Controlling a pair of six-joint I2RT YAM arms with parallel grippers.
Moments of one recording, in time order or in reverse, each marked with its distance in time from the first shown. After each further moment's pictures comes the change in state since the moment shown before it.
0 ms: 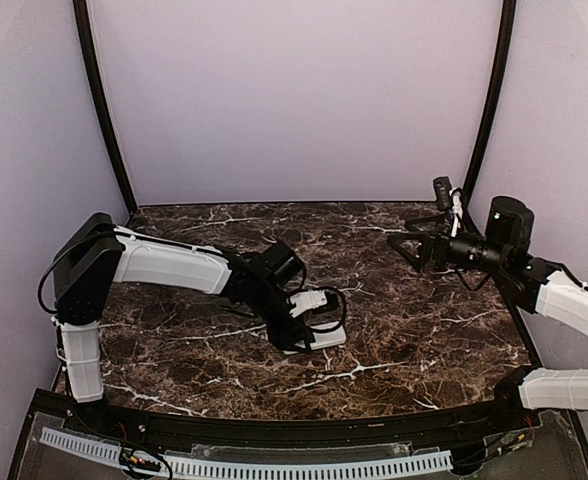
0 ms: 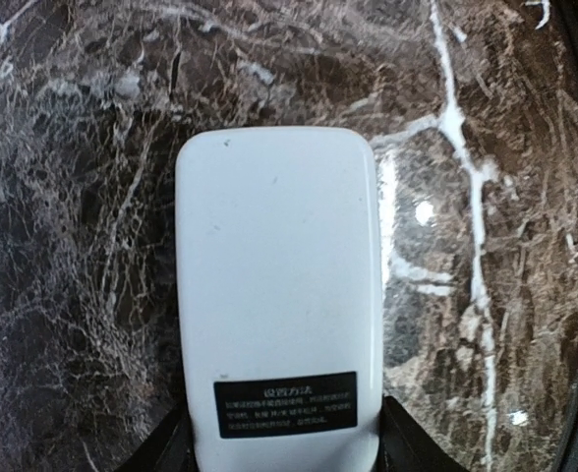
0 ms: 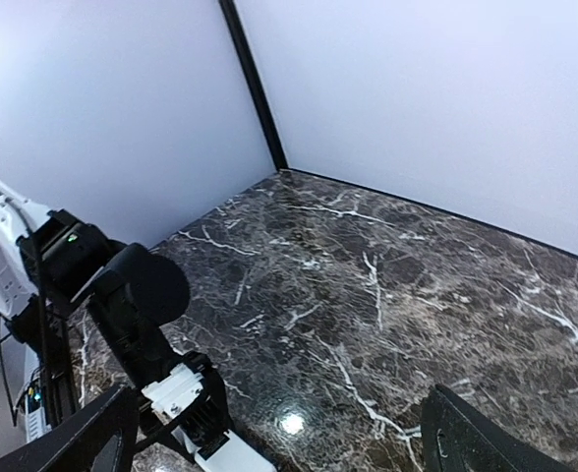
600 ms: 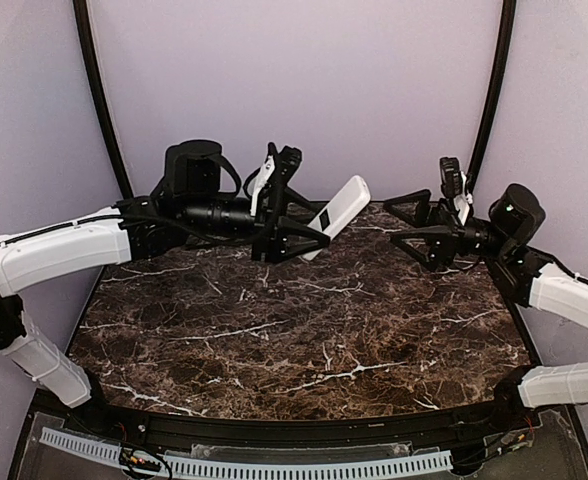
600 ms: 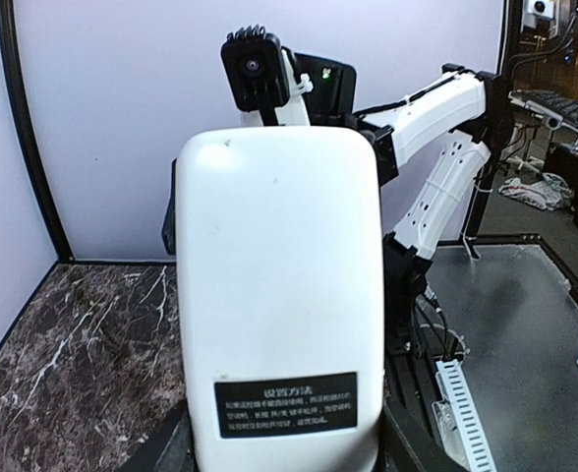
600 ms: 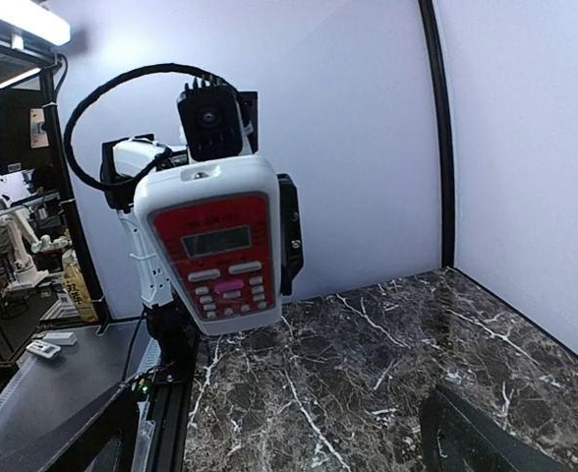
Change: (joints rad) left arm 0.037 -0.501 0.001 0.428 0.316 -0.238; right arm 0.040 0.052 0.032 0.408 -0.431 0.113
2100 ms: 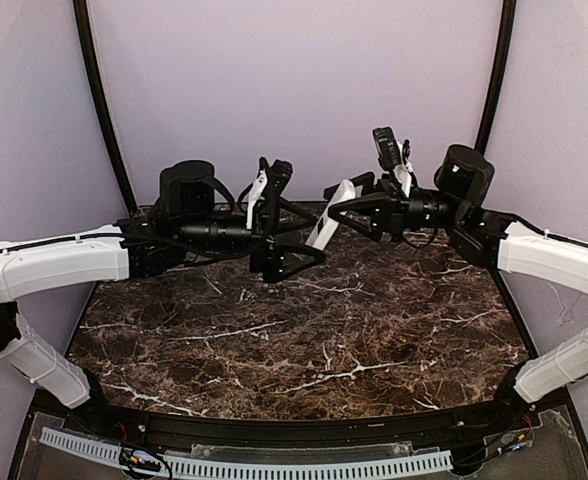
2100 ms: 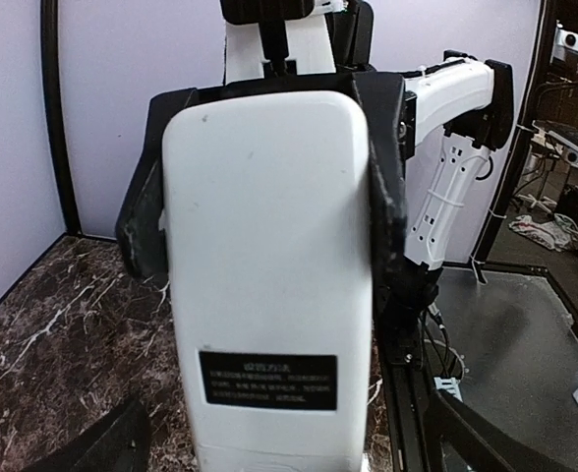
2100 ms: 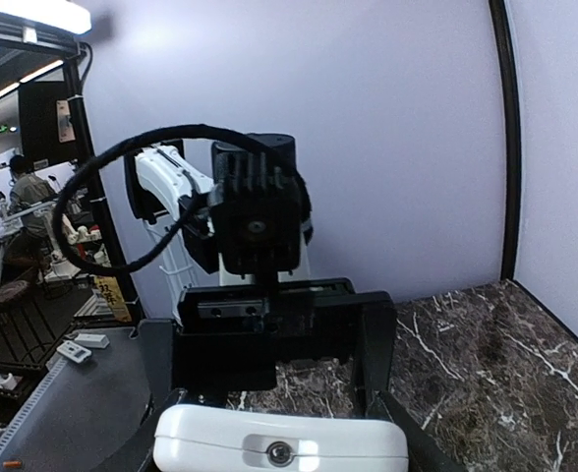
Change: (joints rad) left arm 0.005 -0.035 -0.161 0.196 -0.027 -0.145; right arm 0.256 0.290 0.332 -0.090 0.060 -0.038
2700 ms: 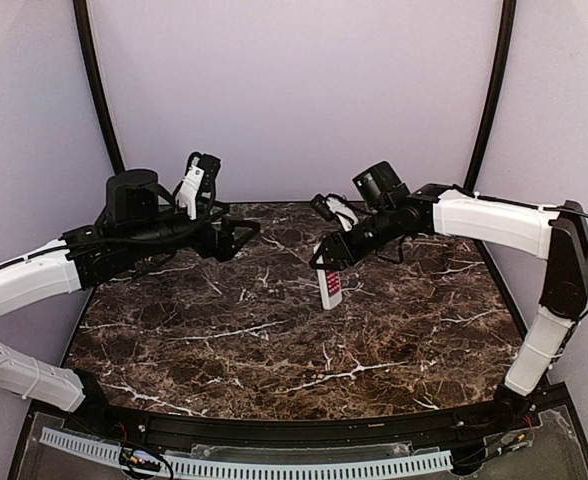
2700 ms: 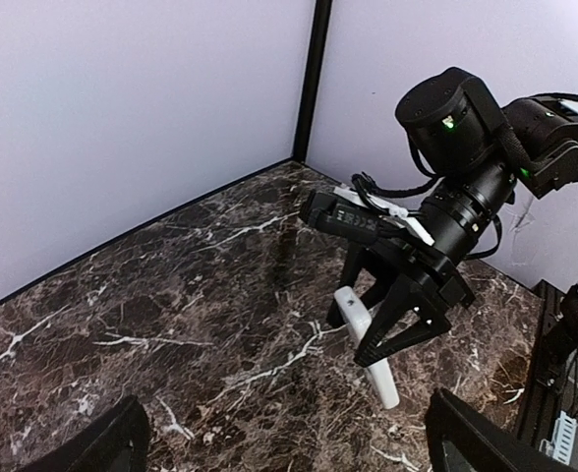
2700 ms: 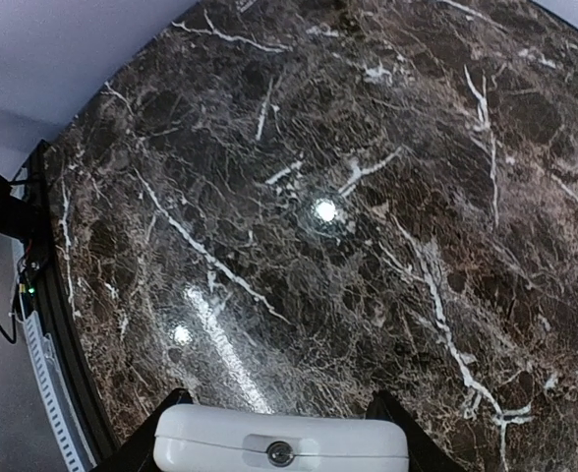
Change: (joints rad) left arm 0.150 -0.286 -0.177 -0.204 -0.469 -0.084; right arm 0.001 0.401 0.396 -0.977 0.439 -0.231
